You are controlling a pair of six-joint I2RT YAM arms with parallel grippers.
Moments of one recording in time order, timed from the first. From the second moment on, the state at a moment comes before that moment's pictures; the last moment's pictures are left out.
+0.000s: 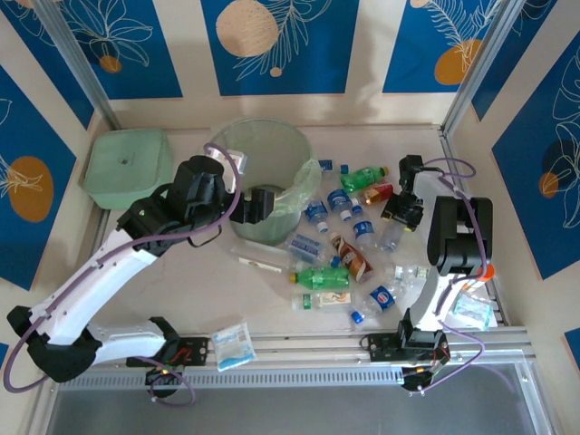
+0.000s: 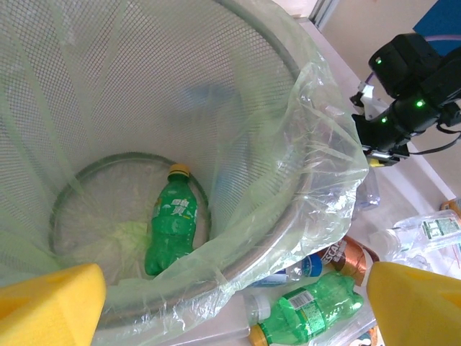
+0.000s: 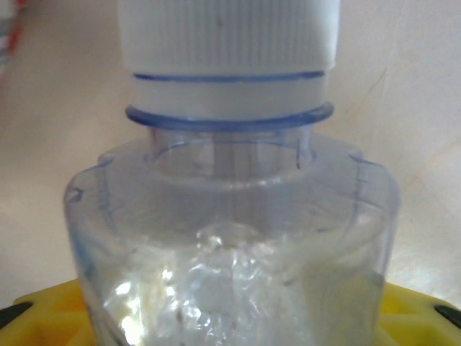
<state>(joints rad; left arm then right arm) -0.78 1.18 1.42 -0.81 -0.08 -0.38 -0.05 1.83 1.24 -0.85 0.02 0.44</state>
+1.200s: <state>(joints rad) -0.58 1.53 1.91 -0.71 0.51 -0.58 0.66 1.30 1.69 -0.81 -0.35 0.17</state>
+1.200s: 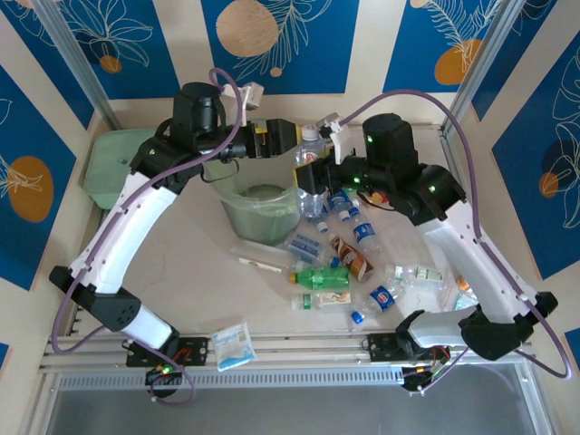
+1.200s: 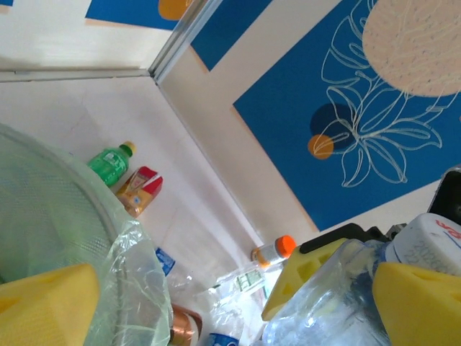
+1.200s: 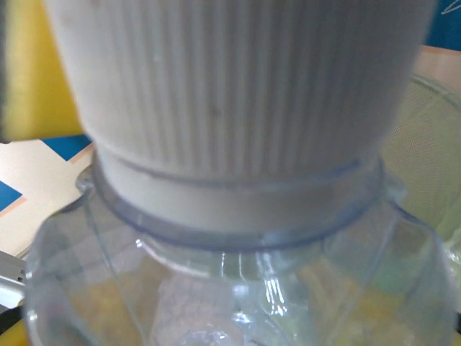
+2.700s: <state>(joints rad) -0.41 1.32 1.67 -0.61 0.40 -0.61 0.63 1.85 2.15 -0.86 -0.37 0.29</state>
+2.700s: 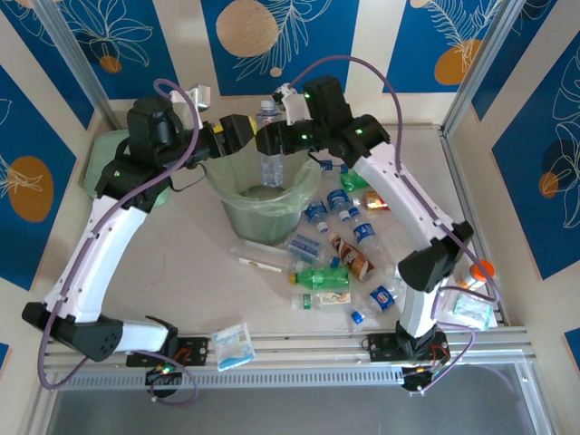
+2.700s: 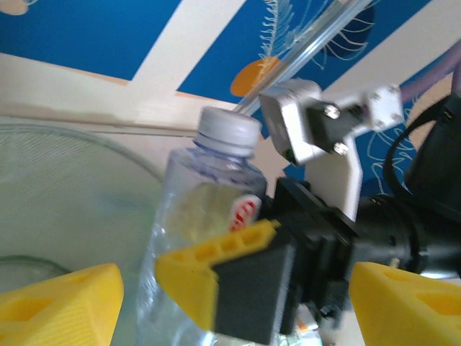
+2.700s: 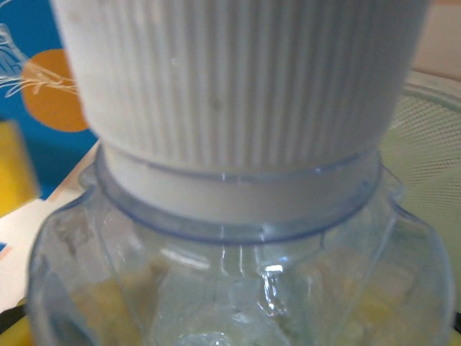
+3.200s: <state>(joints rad) -0.41 1.24 1.52 -0.65 0.27 -0.57 0.73 2.05 2.28 -0.98 -0.13 0.25</state>
